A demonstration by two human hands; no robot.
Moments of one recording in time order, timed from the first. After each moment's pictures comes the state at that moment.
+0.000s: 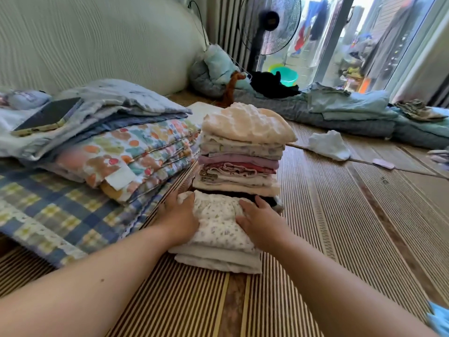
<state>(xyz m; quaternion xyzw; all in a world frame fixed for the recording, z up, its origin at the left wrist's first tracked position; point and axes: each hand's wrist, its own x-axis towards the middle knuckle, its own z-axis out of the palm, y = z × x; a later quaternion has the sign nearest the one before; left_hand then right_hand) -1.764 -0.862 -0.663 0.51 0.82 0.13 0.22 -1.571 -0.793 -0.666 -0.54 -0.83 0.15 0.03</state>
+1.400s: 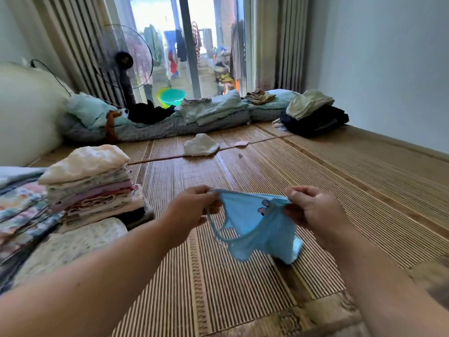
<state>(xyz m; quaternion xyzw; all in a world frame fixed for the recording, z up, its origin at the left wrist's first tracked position) -1.431 -0.942 -0.532 0.63 0.48 0.36 0.49 -1.193 -0.974 -0.568 -0.54 -0.36 0.43 0.62</state>
